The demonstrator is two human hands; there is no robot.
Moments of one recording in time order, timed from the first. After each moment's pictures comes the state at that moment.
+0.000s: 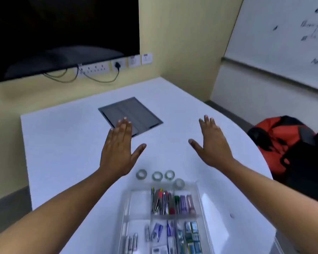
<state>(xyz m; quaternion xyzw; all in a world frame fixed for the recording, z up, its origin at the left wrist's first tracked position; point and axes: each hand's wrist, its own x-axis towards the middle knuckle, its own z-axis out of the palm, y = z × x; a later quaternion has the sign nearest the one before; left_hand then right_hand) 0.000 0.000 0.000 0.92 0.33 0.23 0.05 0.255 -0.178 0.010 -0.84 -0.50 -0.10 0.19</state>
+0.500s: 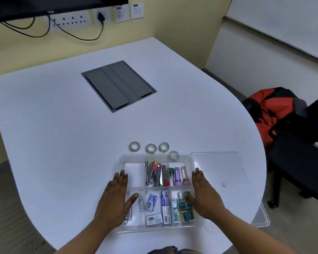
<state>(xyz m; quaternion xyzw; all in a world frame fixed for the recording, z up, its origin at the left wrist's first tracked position) -0.088 -0.093 -0.193 0.92 0.34 -0.02 0.21 0.165 -0.302 -0.178 -0.88 -0.43 0.19 0.04</state>
